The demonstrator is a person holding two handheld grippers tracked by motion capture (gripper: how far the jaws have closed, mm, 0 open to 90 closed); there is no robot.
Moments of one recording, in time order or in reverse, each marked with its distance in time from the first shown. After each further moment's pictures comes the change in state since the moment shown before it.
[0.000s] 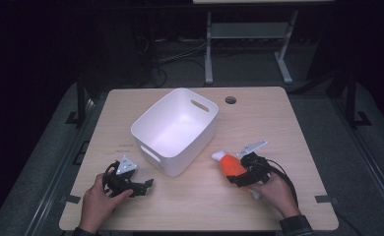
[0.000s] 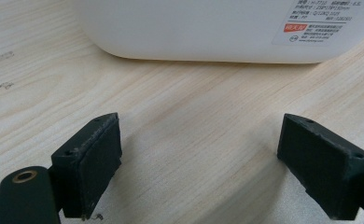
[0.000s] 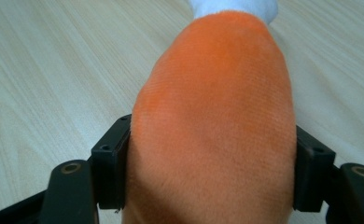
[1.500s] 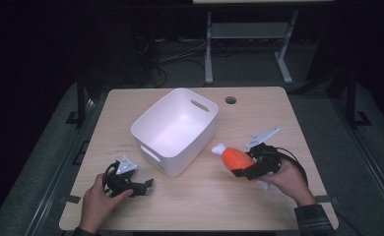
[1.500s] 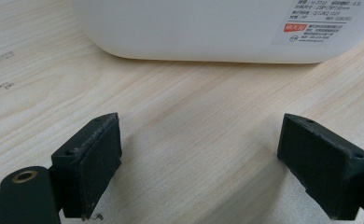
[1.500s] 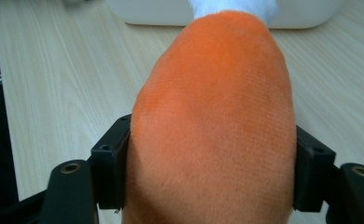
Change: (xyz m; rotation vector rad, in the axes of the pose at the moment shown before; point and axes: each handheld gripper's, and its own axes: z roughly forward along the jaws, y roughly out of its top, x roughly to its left) left arm 0.000 0.000 0.000 0.000 0.000 -0.001; right arm -0.015 0.020 -0.043 -0.065 0.151 -0.128
